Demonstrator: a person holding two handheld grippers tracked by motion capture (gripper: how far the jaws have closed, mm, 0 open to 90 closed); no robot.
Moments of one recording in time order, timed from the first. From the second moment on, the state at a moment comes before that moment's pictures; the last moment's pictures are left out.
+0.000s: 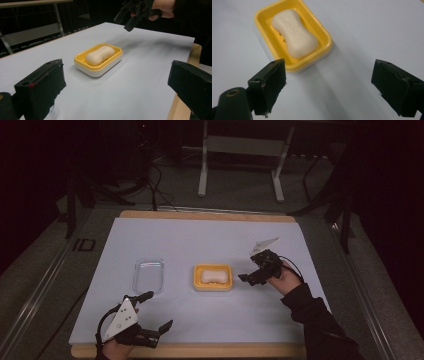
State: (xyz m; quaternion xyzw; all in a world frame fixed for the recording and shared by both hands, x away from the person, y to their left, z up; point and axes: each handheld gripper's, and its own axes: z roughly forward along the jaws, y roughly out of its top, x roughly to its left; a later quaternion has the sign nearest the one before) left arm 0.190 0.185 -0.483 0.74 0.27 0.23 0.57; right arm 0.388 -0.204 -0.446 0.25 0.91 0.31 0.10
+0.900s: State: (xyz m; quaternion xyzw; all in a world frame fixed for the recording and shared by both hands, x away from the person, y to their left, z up) left arm 0.189 0.184 -0.483 0.74 0.27 0.23 0.57; right arm 0.331 -0.239 -0.477 0.34 0.85 0.36 0.16
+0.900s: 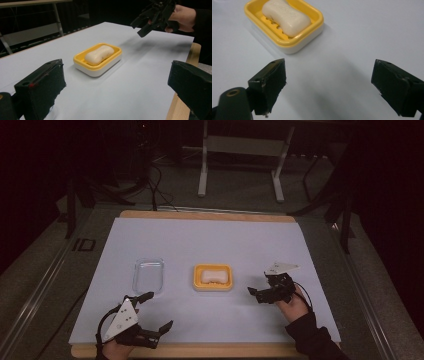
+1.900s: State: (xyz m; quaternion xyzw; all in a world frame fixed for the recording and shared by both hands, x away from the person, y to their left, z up) left arm 0.188 0.183 -0.482 0.75 0.26 0.23 0.56; right arm 0.311 -0.263 -0.479 0.37 0.81 0.41 0.21
